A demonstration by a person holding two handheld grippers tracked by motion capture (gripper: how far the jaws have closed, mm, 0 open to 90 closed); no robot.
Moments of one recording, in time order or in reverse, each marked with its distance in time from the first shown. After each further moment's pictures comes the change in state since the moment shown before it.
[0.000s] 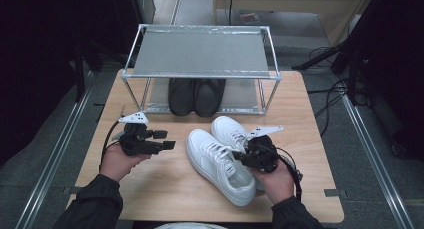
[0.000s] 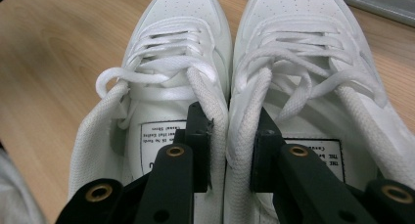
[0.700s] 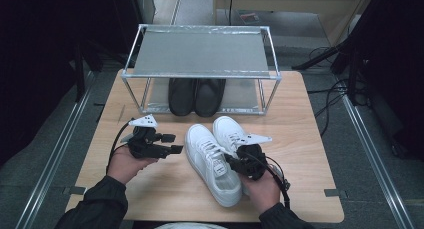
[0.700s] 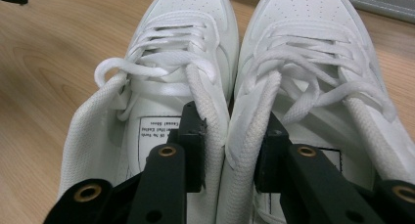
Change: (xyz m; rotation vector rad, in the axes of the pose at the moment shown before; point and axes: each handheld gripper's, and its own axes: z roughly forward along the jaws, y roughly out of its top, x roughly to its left) left arm -0.013 0.001 0.015 0.029 -0.029 0.028; right arm 0.028 -0.010 0.022 -0.066 -0.111 0.064
